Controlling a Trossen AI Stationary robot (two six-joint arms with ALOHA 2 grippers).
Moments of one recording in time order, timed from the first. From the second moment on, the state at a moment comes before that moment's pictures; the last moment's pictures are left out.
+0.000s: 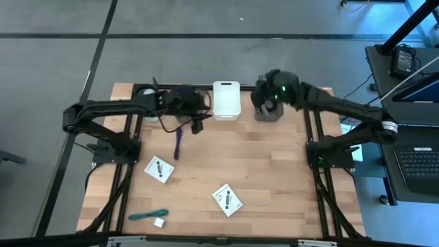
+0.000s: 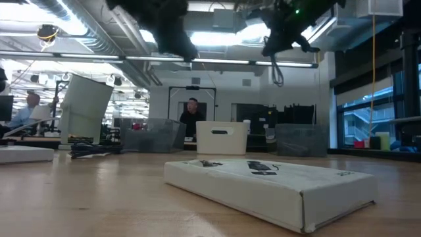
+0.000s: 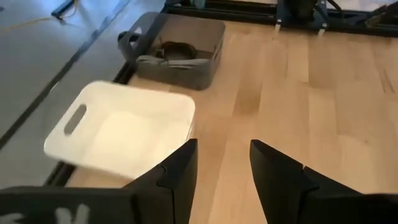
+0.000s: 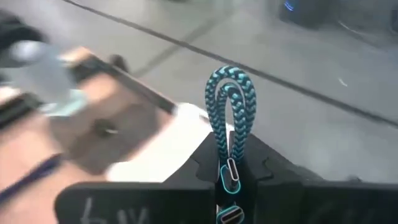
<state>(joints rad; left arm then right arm) 0.28 1.31 1.05 -0.33 -0.01 0.02 -0.42 1.24 1.11 -0.38 0.40 0.30</state>
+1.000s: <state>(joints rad) 0.29 1.01 0.86 -0.31 -0.11 -0.14 -0.77 1.75 1.21 -0.74 0.08 0.36</state>
